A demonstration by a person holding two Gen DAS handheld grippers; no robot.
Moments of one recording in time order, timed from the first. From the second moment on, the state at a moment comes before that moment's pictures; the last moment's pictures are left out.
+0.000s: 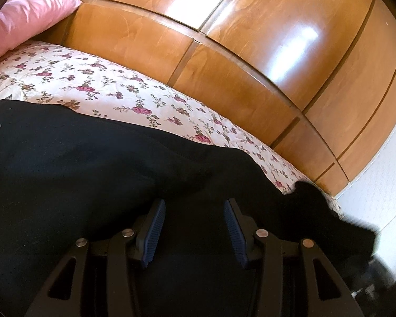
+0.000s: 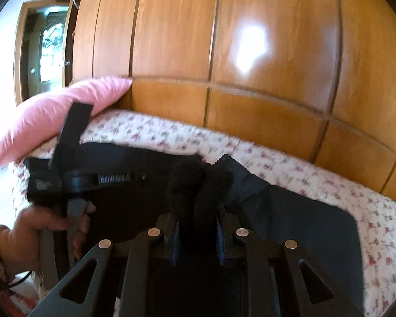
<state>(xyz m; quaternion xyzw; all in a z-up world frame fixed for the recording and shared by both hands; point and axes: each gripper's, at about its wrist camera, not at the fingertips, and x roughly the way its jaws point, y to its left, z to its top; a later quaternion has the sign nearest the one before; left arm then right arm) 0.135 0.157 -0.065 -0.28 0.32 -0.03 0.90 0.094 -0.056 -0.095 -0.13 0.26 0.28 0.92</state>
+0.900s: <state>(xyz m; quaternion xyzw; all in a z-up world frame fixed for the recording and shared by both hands) 0.132 0.162 -0.066 -0.30 0.32 -0.03 0.90 0.118 -0.201 -0.091 0.01 0.31 0.14 0.94</state>
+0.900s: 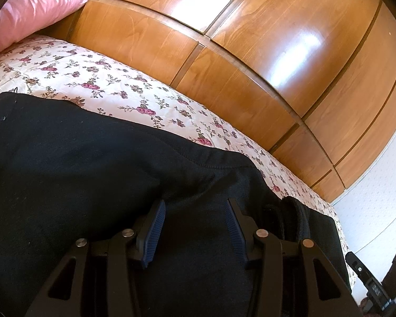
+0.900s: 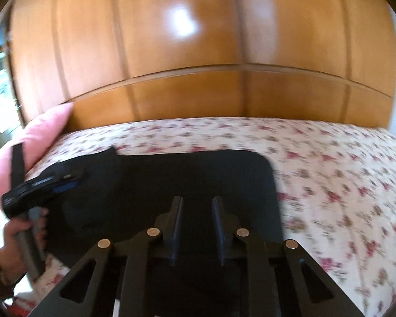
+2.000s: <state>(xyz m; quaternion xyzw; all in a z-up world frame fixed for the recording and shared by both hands) -0.005 0.224 -0.017 -0.26 0.25 0.22 0.91 0.108 -0.170 -0.140 -0.02 0.29 0.20 0.94</state>
